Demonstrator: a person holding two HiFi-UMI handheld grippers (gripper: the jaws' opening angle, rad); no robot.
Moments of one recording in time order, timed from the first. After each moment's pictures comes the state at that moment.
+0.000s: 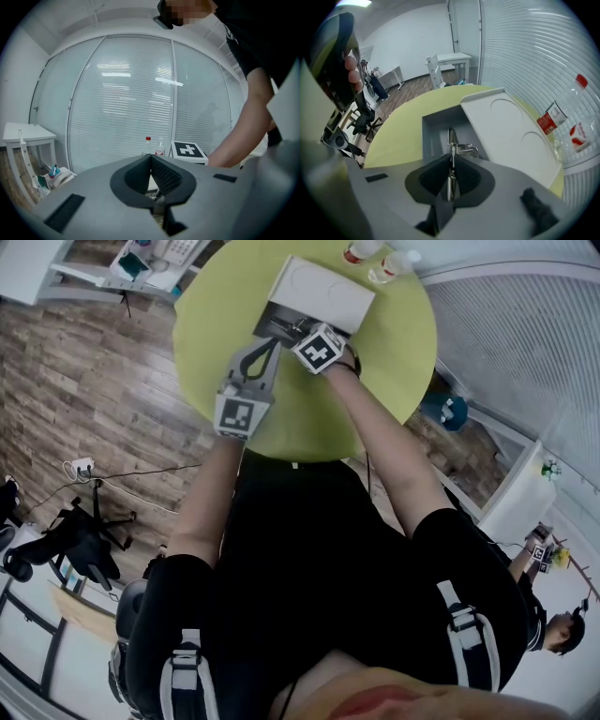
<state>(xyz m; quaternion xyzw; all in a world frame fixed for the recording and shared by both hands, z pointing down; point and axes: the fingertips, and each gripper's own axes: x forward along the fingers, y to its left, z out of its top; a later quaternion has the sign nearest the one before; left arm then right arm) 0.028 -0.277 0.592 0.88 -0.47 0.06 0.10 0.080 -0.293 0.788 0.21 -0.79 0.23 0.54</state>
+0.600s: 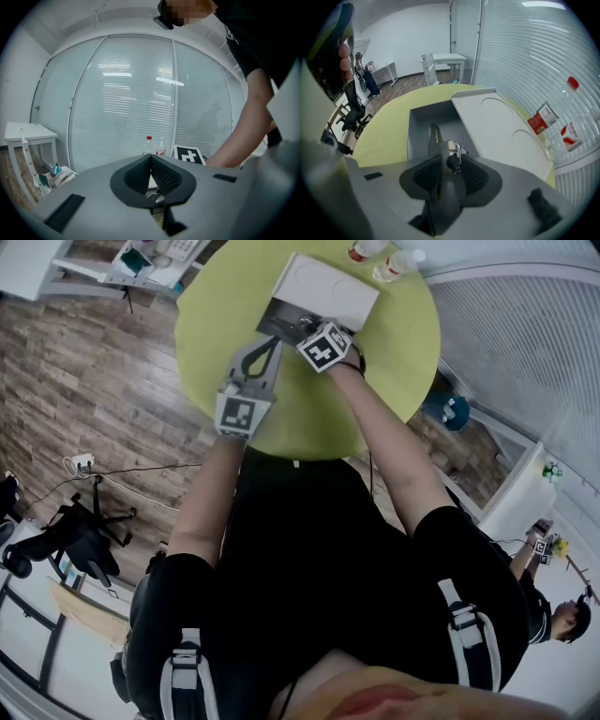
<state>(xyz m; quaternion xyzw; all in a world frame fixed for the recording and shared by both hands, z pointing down) 0.024 -0.273 0.594 0.88 -0.47 0.06 0.10 0.099 -0.312 0.799 0.27 -0.78 0.18 0.54</state>
